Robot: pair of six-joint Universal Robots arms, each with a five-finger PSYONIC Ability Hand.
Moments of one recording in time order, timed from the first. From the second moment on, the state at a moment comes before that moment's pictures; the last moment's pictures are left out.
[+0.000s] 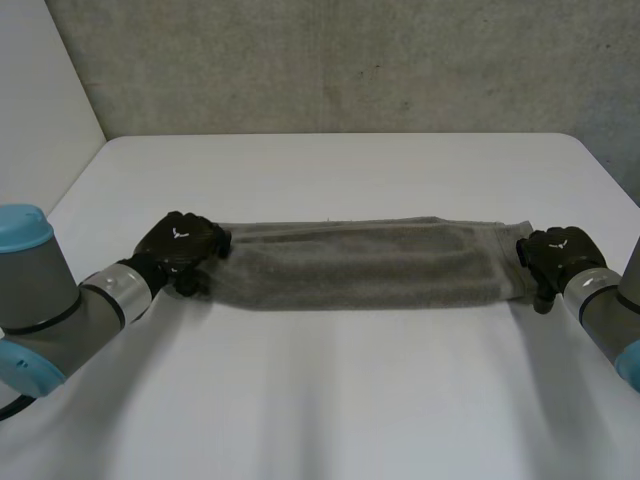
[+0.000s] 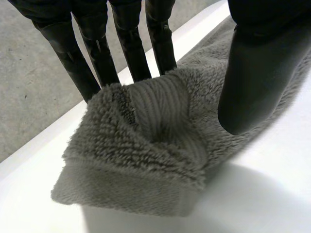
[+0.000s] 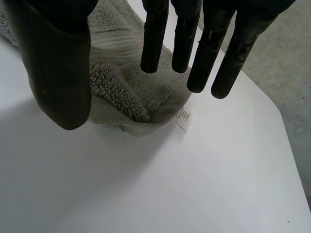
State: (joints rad) left arm 4.55 -2.11 -1.63 3.44 -1.08 3.59; right arm 1.66 -1.03 1.61 -0.17 1.46 2.57; left_hand 0.84 0.84 0.84 0.84 0.83; right_hand 0.54 0.53 0.53 0.53 0.37
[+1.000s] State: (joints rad) left arm 4.55 -2.19 -1.53 3.43 -1.14 3.63; right arm 1.48 -0.98 1.40 -0.16 1.48 2.59; left_hand 0.53 0.53 0.52 0.53 0.51; right_hand 1.29 1.31 1.33 1.34 1.14
